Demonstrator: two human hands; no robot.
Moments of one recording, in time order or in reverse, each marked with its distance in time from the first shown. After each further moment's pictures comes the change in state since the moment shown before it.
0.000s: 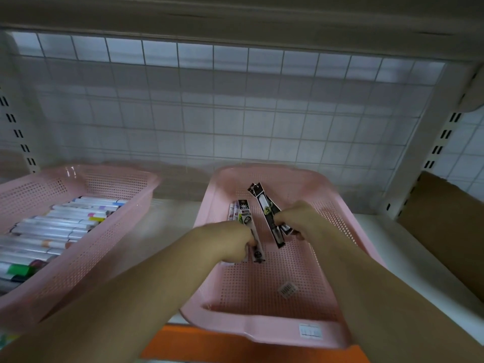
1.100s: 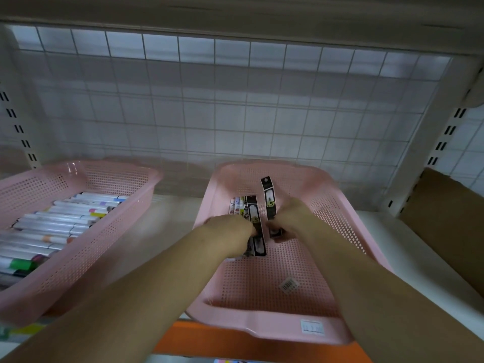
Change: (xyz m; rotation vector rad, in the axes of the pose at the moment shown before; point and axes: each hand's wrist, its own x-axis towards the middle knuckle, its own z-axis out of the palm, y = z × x) left_hand -0.004 0.006 -0.002 0.103 0.102 -0.071; right_hand -0.002 -0.007 0.015 0.104 -0.096 0.053
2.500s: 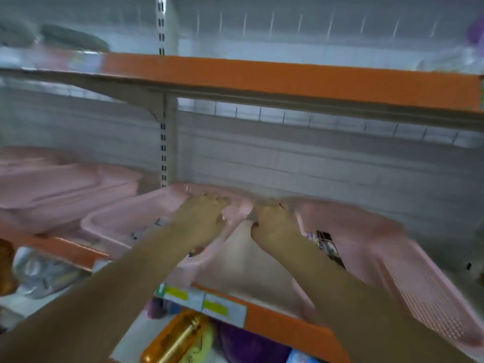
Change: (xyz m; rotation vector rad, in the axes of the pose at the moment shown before) left_hand -0.180 -0.137 -0.016 -0.021 0.588 -0.373; right_hand -0.144 -0.105 0.126 -0.852 0.229 -0.769
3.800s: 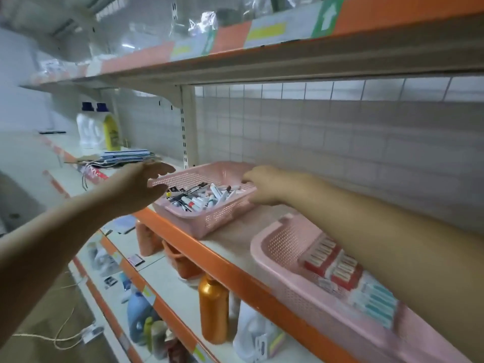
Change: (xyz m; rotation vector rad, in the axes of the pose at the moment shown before) left_hand -0.125 -0.799 -0.052 0.059 0.069 -0.471; right_hand 0.342 -0.632 0.127 -0.051 -0.136 -0.676
